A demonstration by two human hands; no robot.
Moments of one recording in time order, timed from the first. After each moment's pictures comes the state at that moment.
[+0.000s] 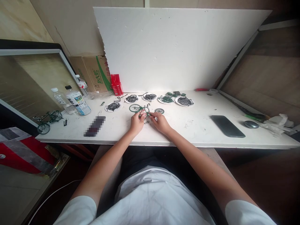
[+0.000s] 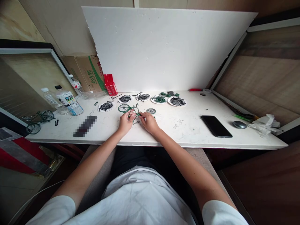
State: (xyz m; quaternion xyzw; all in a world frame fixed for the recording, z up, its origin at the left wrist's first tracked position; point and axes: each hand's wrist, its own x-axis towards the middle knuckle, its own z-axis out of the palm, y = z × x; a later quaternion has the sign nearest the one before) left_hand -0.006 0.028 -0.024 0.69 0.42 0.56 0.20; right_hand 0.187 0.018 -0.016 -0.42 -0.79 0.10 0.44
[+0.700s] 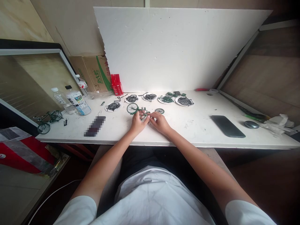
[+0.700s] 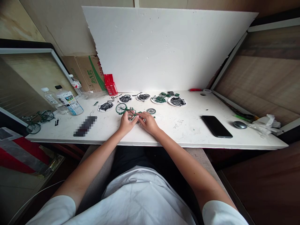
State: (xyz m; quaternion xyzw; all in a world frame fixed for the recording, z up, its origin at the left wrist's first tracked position) left_hand 0.001 0.024 -0.026 0.69 0.42 0.58 0.13; right_hand 0.186 0.010 -0.007 -0.34 -0.81 0.12 0.47
